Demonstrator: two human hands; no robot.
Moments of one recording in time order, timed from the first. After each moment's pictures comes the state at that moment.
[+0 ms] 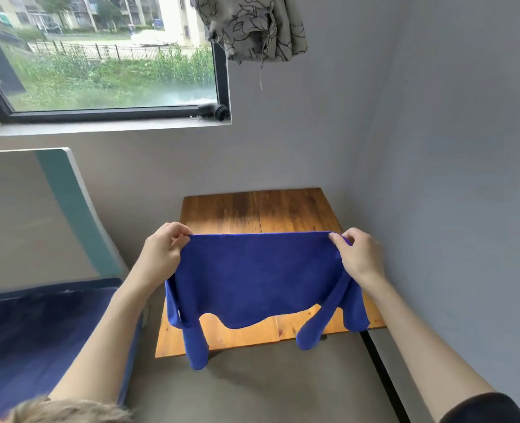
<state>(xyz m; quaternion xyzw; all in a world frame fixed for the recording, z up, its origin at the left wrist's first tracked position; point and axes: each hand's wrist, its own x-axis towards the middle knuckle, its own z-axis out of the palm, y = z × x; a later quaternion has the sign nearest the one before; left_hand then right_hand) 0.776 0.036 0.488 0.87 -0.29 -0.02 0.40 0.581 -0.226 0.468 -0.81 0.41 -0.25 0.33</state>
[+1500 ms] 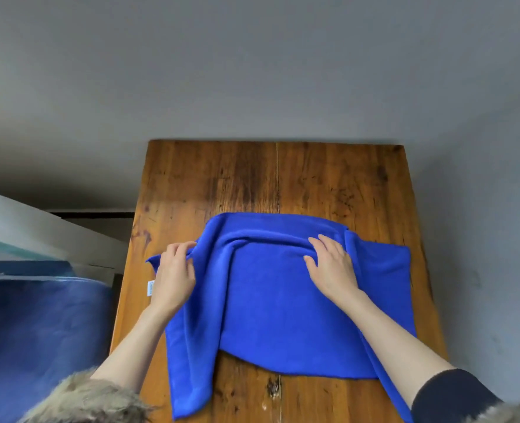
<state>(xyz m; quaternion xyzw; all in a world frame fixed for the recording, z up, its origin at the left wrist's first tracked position) 1.035 -0.162 0.212 0.94 -0.14 -0.17 0.27 0.901 -0.415 0.223 -0.92 0.29 0.15 0.22</state>
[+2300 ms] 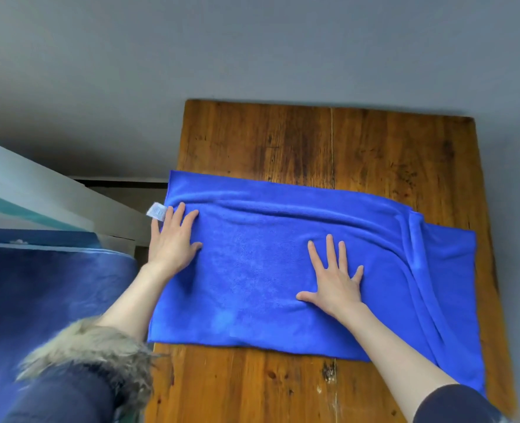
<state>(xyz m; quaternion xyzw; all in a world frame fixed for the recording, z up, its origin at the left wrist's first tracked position) 1.119 -0.076 0.164 0.95 -0.23 -0.23 -0.01 0.916 -0.304 0.178 -0.89 0.25 0.36 0.13</state>
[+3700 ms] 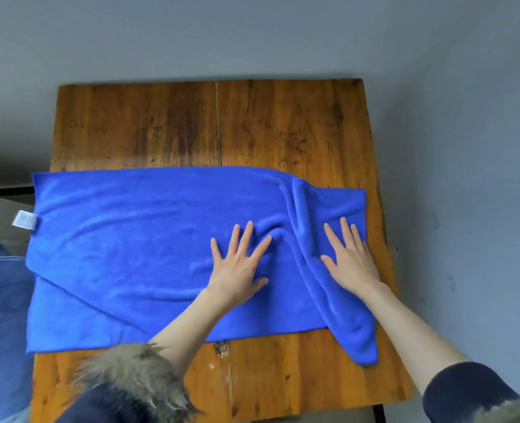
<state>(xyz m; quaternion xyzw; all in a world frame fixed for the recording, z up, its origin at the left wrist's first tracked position) 0.891 -0.300 0.174 0.84 -0.44 -0.32 -0.04 0.759 -0.497 0.166 -0.88 0.34 0.26 0.21</state>
